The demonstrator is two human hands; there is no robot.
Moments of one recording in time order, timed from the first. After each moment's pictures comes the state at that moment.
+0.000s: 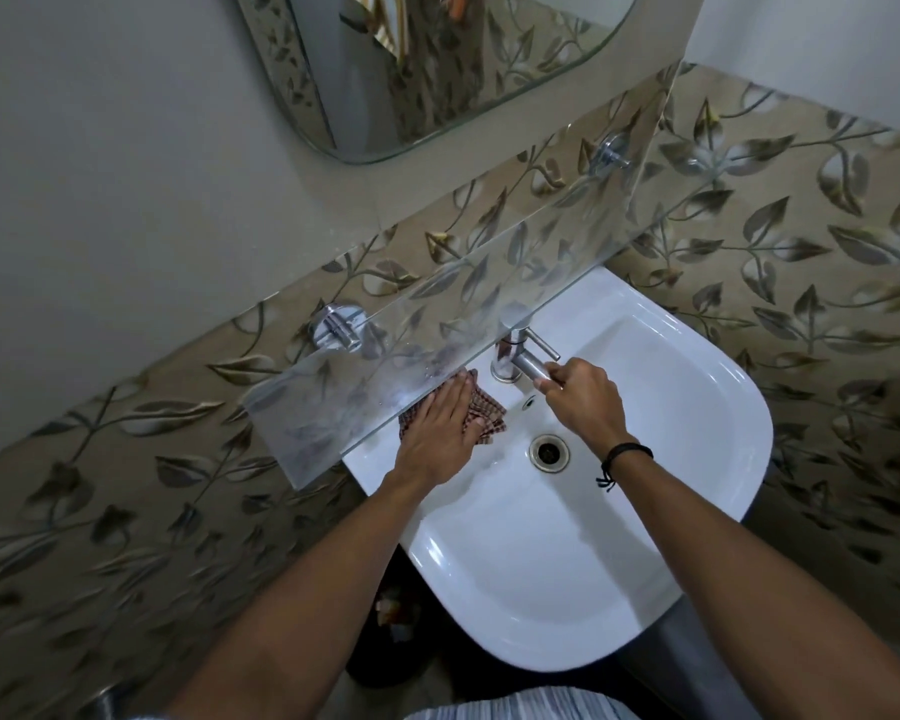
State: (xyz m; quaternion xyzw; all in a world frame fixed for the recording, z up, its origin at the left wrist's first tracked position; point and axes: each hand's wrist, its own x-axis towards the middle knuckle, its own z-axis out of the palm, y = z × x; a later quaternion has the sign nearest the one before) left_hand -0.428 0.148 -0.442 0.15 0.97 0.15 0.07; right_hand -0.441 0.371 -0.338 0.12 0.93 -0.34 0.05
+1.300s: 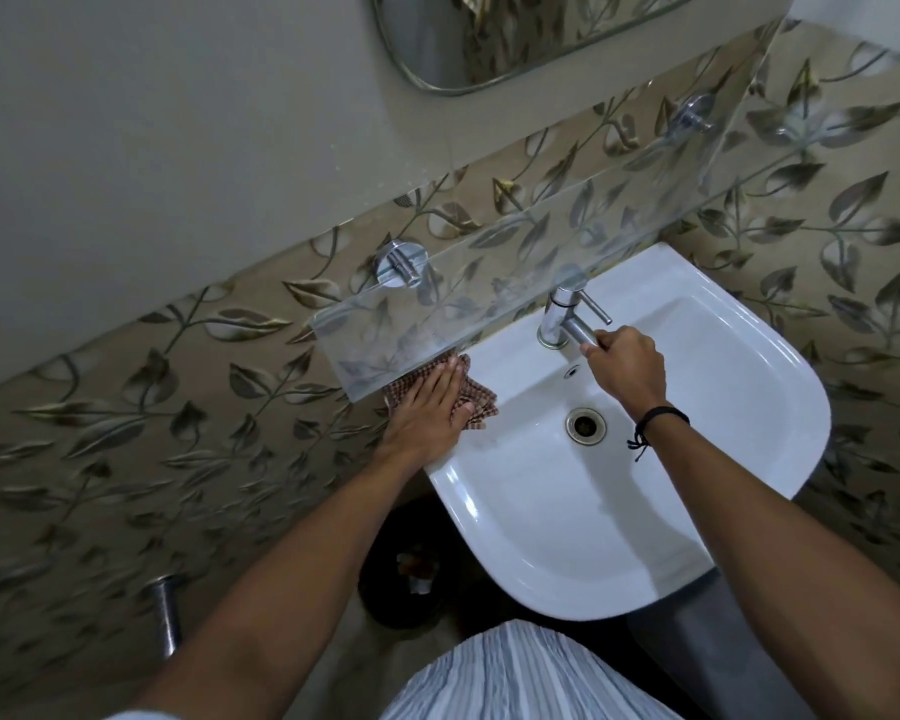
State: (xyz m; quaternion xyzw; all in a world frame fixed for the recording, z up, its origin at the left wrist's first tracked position) left_hand -0.374 0.094 -0.423 0.06 0.99 0.08 0.12; right_hand -0.442 0.366 -0.344 0.11 0.94 -0.33 0.04
